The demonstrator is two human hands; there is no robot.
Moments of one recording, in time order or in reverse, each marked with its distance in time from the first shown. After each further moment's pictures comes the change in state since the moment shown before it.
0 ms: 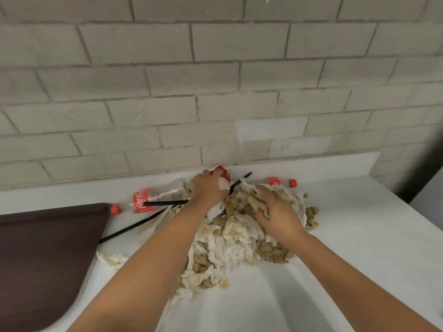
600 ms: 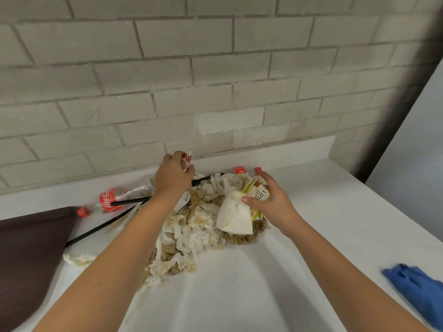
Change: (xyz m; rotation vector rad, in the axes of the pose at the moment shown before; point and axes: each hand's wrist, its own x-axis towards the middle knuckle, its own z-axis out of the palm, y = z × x) left_hand -0.043 0.041 -0.033 -0.183 0.289 0.002; right_hand -0.051 0.027 -0.059 0.811 0.048 0.326
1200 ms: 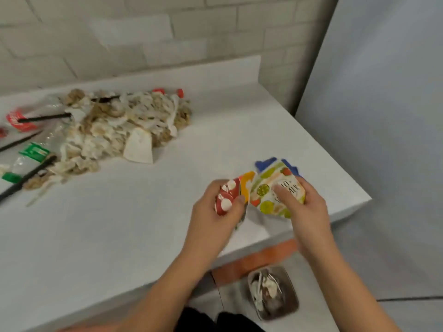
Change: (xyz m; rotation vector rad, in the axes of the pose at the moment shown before) left_hand -0.378 0.255 0.094 -0.815 -0.331 -0.149; right_hand -0.270 0.104 -0.230 0.326 0.363 0.188
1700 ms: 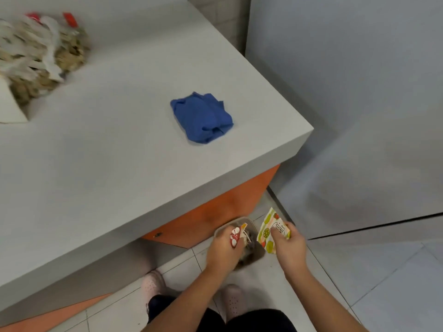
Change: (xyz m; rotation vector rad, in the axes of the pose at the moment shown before) left_hand -0.081 -0.252 0.193 0.589 -0.416 -0.412; right_hand -0.024 0.232 -0.169 -0.343 0.335 0.443
